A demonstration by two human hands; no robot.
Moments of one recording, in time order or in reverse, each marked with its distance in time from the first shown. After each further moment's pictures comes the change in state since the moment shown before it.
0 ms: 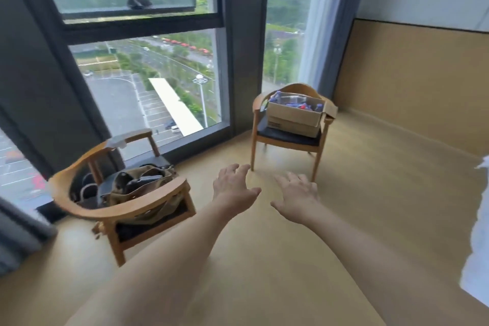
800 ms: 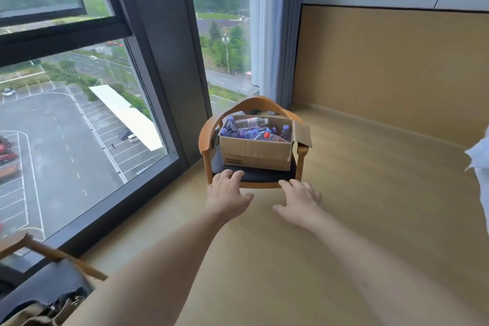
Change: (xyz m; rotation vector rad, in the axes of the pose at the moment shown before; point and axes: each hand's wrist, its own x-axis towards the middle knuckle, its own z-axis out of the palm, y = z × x) left_hand 0.517 0.112 0.136 0.111 -0.180 0.205; right_hand 0.453 0.228 0.009 0.146 -0.063 0.319
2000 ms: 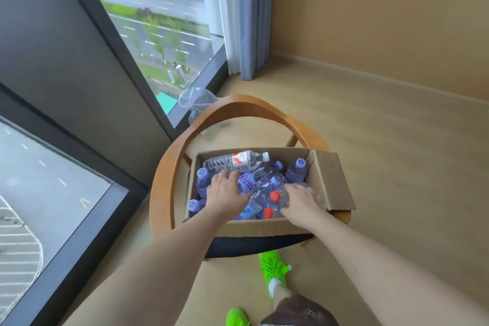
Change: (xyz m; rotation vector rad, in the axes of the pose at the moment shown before) left_hand 0.600 -0.049 0.107 0.020 -0.399 0.041; right_hand 0.567 0.041 0.039 0.091 -0.311 0.302
